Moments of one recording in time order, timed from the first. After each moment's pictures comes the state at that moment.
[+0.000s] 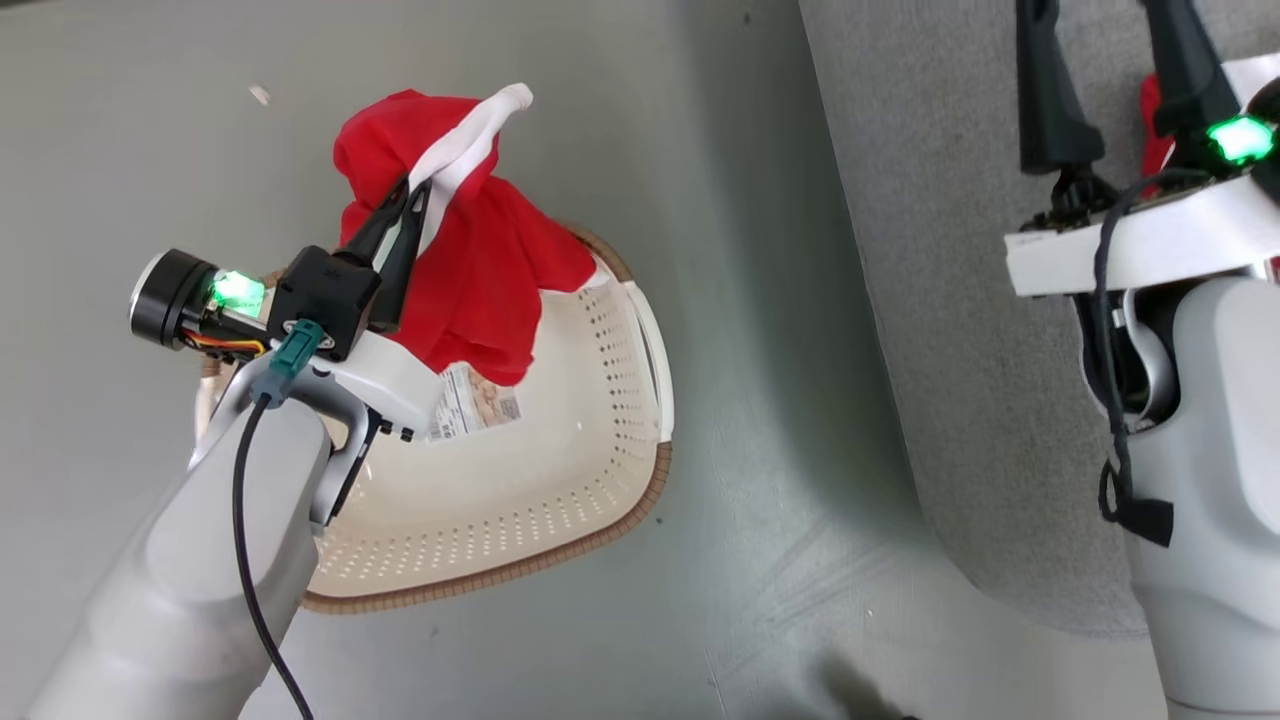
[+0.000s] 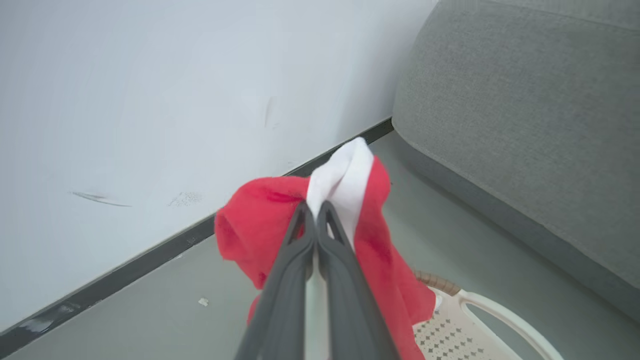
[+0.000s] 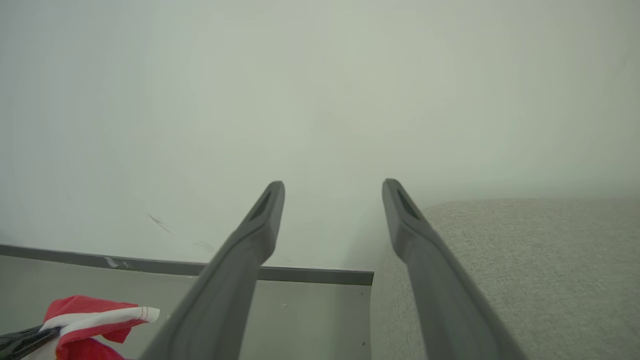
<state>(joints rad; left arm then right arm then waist) -0.74 0.22 -0.53 0.46 -0.26 0.08 -0.25 -0.66 -0.05 0.02 0.08 0.11 0.13 -0.26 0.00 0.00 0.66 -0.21</state>
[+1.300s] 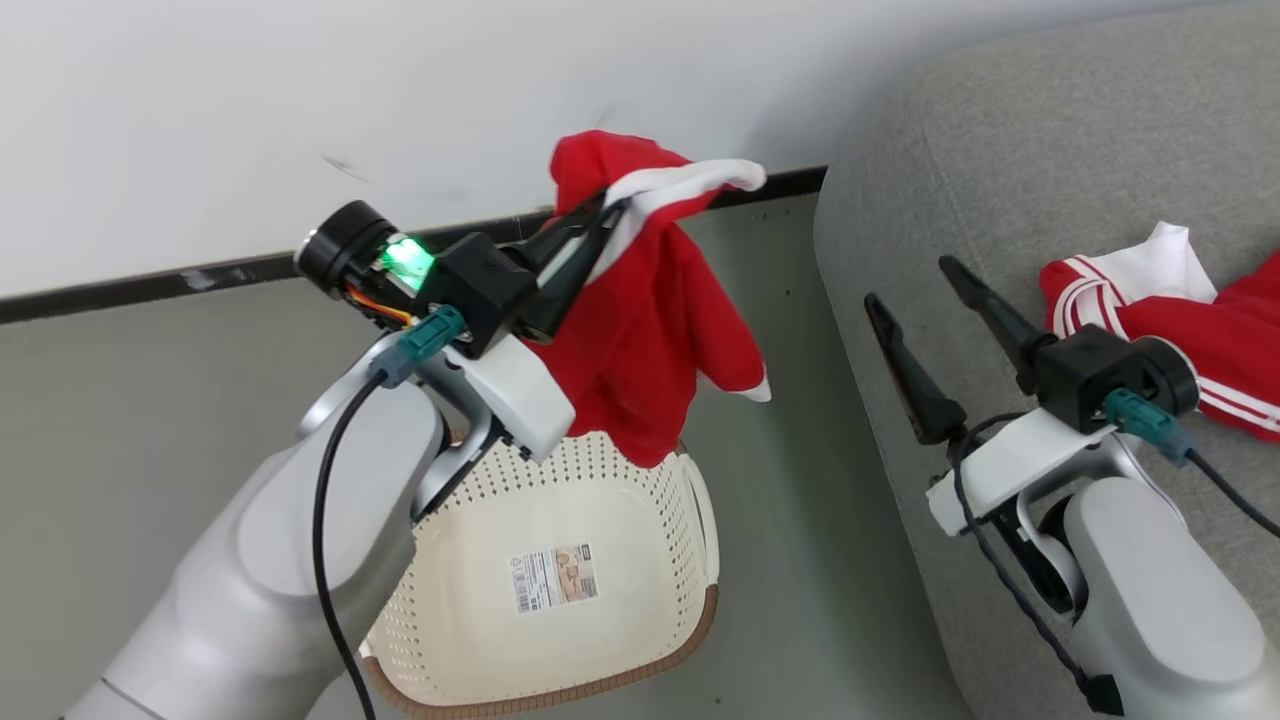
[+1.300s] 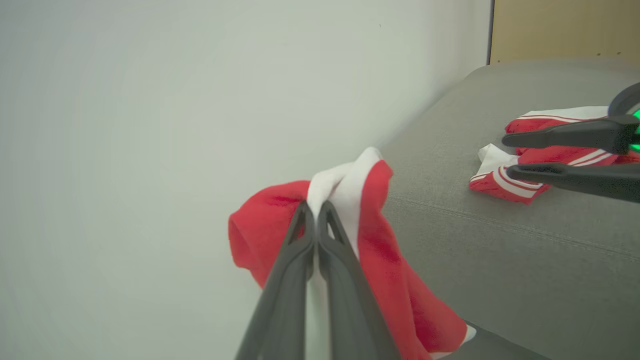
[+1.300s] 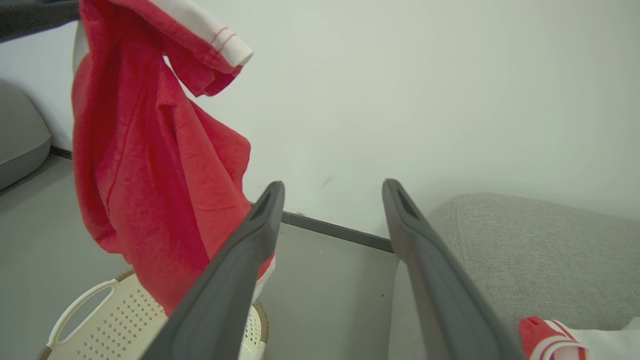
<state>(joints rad) -0.80 0.16 -0.66 0.33 -0.32 -0.10 -0.16 -0.43 -0.16 0.25 0.25 0.08 0.13 -0.26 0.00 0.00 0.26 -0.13</state>
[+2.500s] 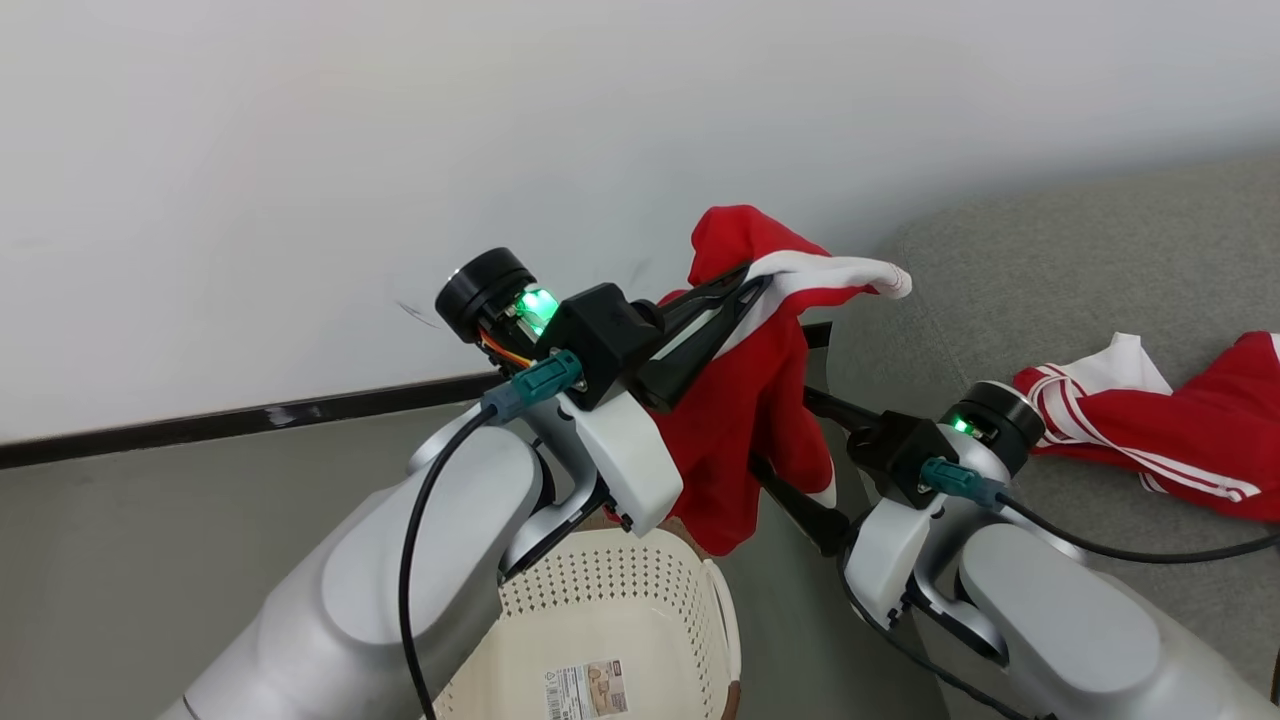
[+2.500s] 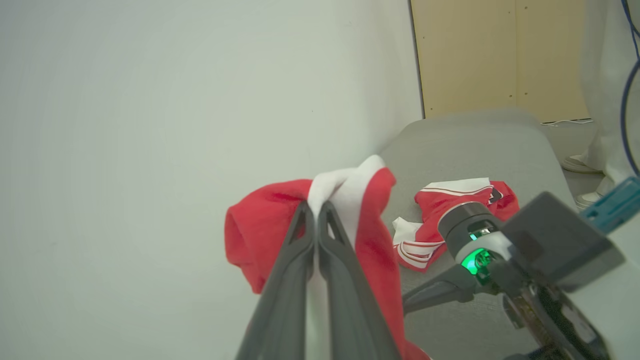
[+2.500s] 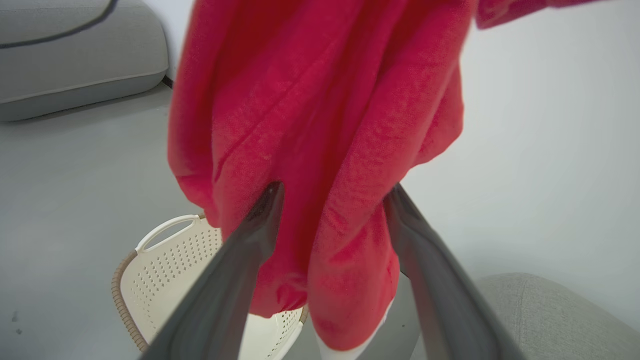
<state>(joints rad) -0.78 0.09 -0.77 0.22 -0.44 -0.12 -0.07 -0.56 -0.25 0.77 0.40 0.19 0.13 -0.26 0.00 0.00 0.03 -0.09</state>
